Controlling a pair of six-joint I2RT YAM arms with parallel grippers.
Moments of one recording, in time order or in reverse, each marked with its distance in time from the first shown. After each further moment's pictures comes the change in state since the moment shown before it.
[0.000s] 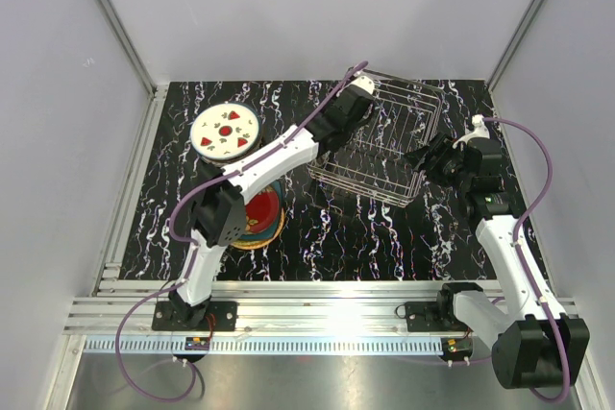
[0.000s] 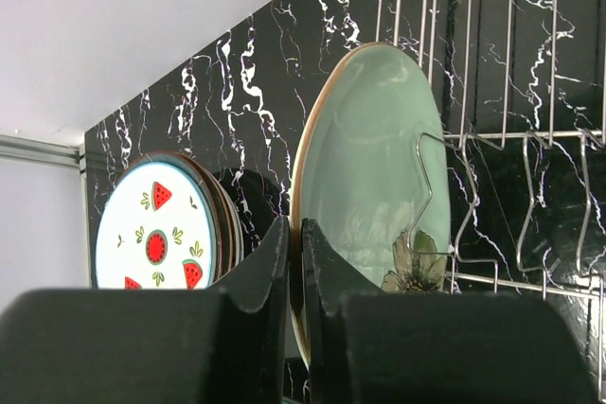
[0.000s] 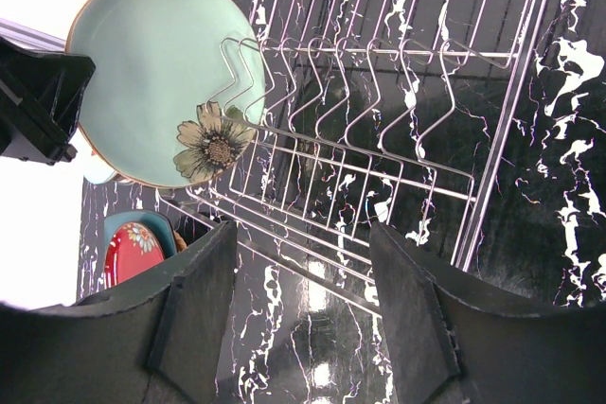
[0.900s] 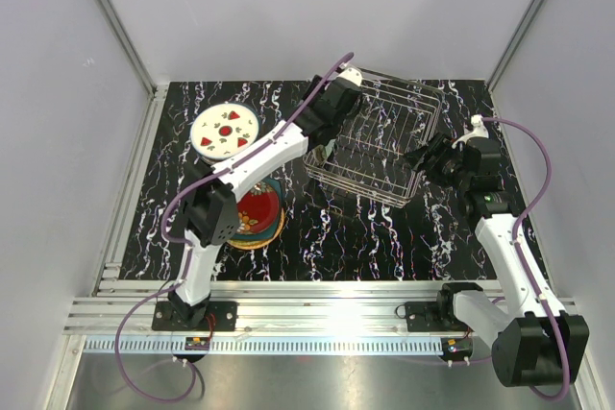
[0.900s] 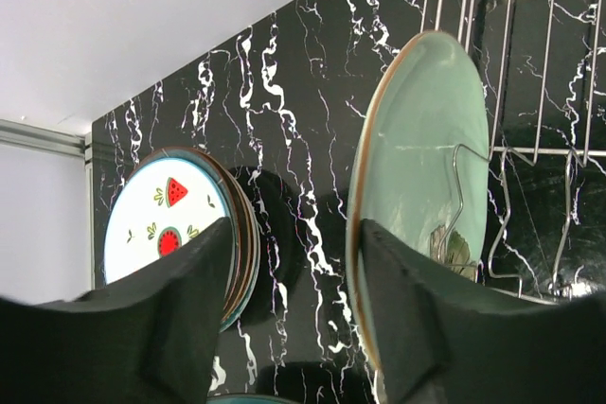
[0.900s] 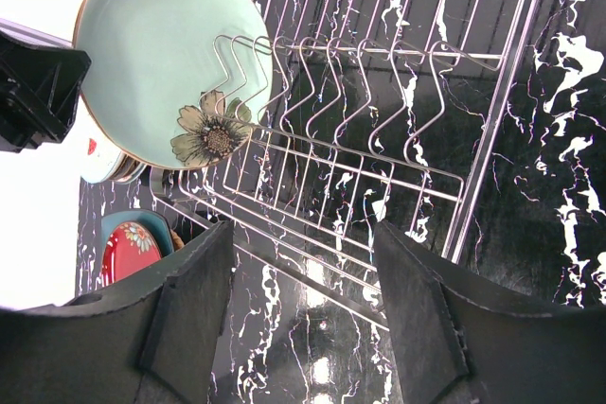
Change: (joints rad) left arm 0.049 -0.032 -0.023 0.011 0.016 -0.011; right arm 0.000 0.011 0.000 0.000 0.000 0.000
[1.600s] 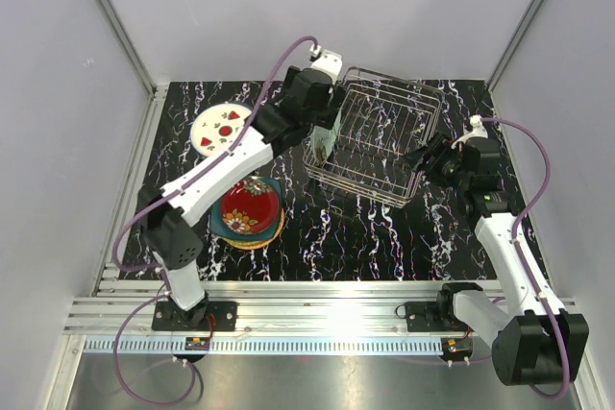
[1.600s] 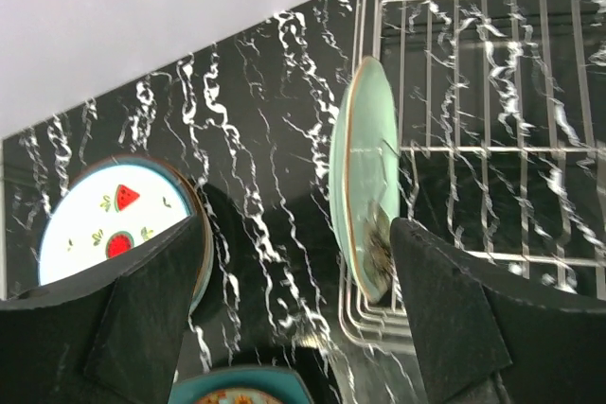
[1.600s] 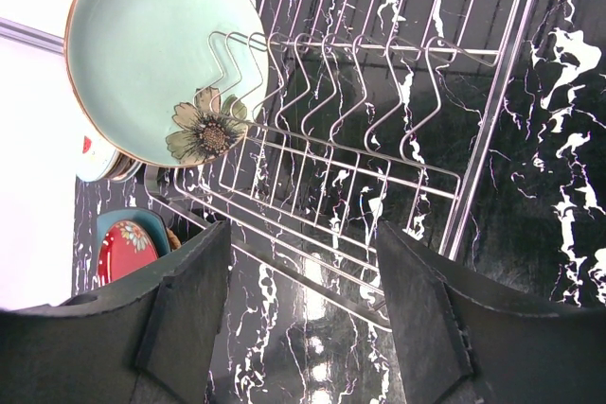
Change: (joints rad) left arm 0.010 -0.268 -0.141 -0.001 0.223 -0.123; right arm 0.000 0.008 0.000 -0.005 0.002 -0.005
